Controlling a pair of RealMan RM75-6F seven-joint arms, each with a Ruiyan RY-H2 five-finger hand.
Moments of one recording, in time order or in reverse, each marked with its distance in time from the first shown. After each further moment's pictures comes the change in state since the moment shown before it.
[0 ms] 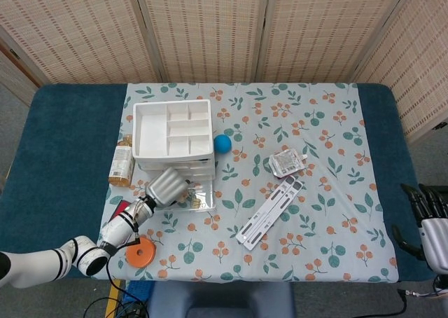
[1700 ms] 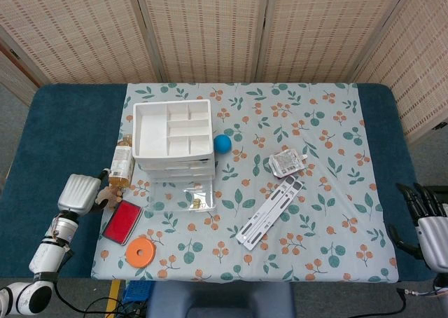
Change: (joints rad) left arm 0.386 0.229 -0.013 -0.167 -0.208 0.250 -0.146; right arm 0.018 0.020 -0.007 -0.001 -0.013 -0.024 0.038
